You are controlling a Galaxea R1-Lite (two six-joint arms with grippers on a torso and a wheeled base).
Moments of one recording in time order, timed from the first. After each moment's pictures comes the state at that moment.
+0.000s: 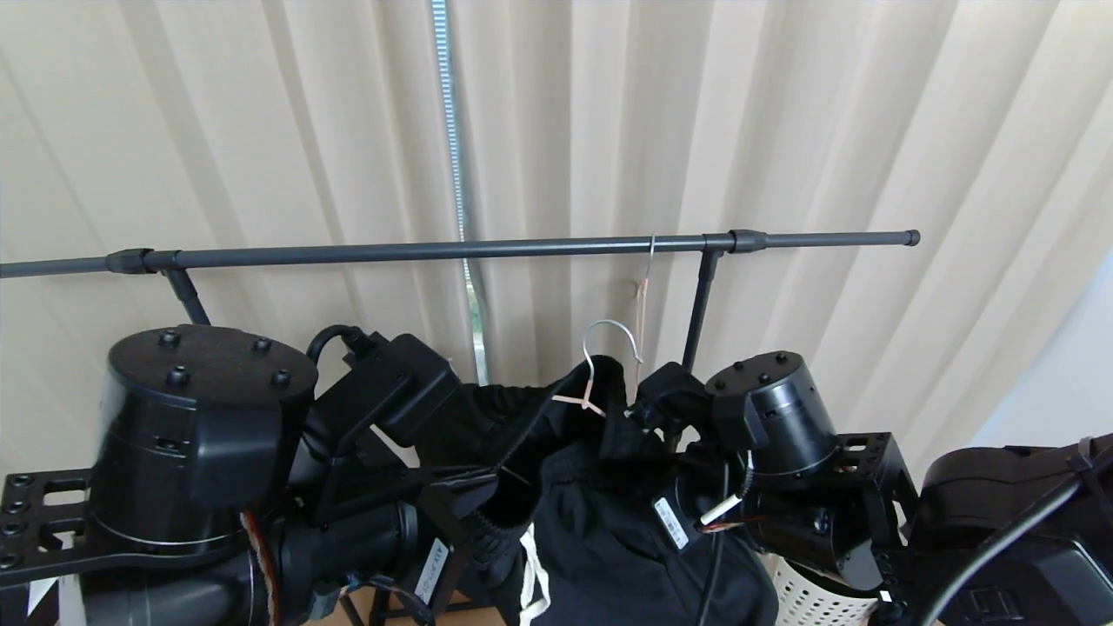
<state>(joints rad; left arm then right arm) -0.83 1.43 -0.71 -0.20 0.12 0.03 0.79 1.82 -0.84 -0.30 -0.28 0.01</state>
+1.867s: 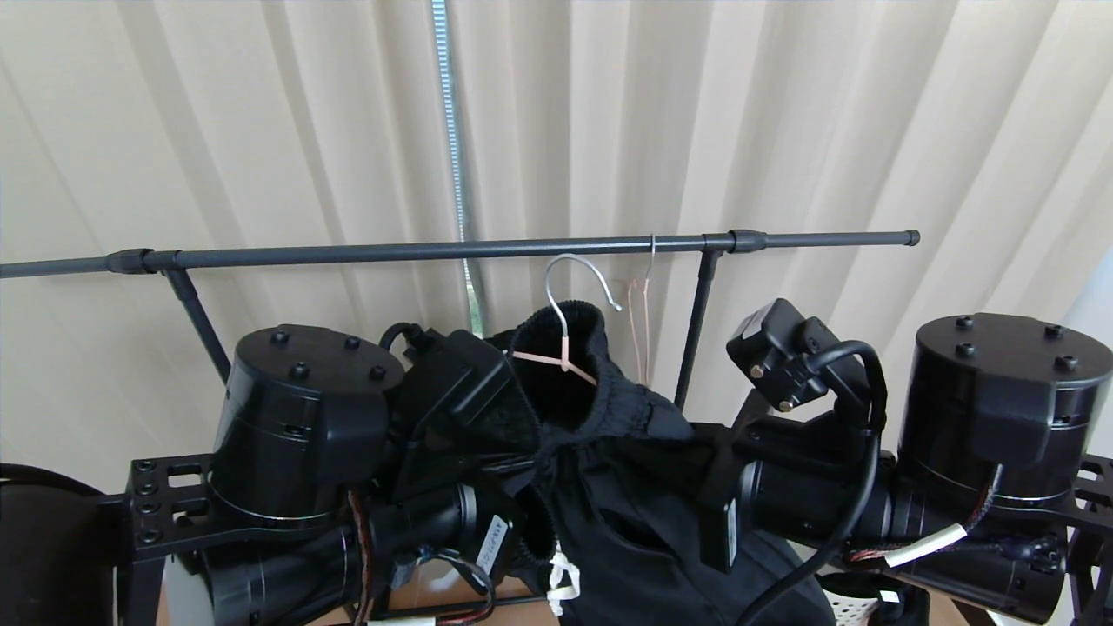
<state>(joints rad) -0.85 1.55 -0.75 -0.30 0.14 0.01 0.83 1.59 -0.66 -0.67 0.08 0.05</state>
